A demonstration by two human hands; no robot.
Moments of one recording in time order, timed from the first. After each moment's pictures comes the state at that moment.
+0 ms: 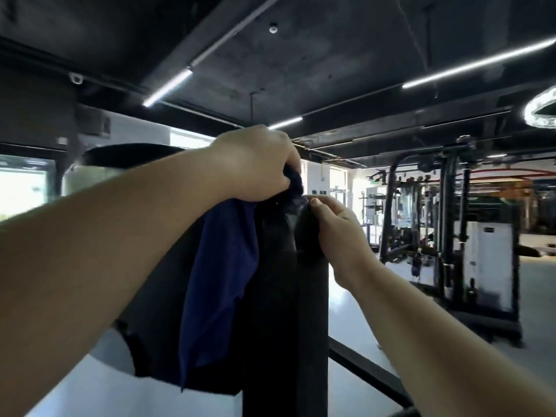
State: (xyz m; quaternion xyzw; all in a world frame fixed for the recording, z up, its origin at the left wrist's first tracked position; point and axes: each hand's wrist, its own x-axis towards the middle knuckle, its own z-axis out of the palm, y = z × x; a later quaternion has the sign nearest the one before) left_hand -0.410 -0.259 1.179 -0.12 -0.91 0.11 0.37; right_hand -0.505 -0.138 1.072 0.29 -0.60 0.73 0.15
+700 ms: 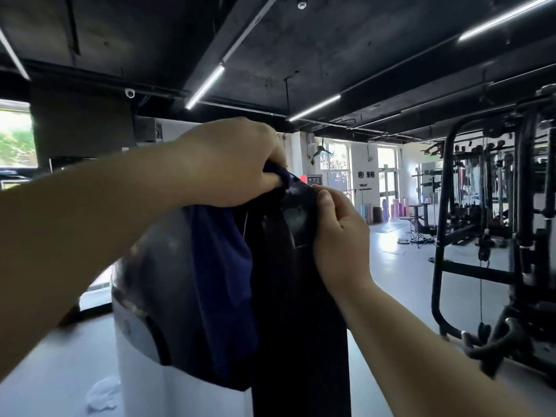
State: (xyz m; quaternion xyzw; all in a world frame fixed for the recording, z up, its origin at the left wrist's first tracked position) left_hand -0.397 -0.251 1.175 -0.04 -0.92 0.20 0.34; right_hand -0.513 -0.154 1.046 0.29 -0.58 0.72 0.26
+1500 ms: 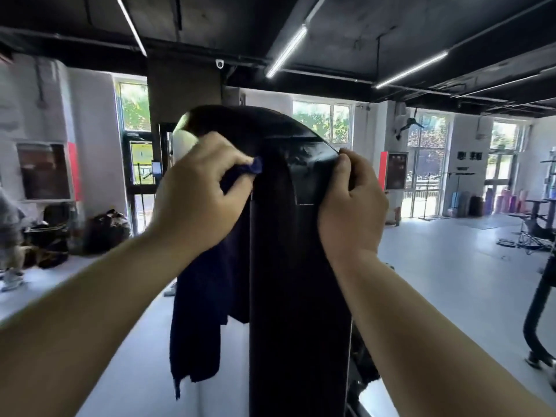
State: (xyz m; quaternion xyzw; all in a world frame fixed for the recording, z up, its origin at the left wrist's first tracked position) left_hand -0.376 -0.262 1.058 0.04 -0.77 0.07 0.64; right_hand -0.508 -0.150 1.042 0.33 -0.56 0.73 0.22
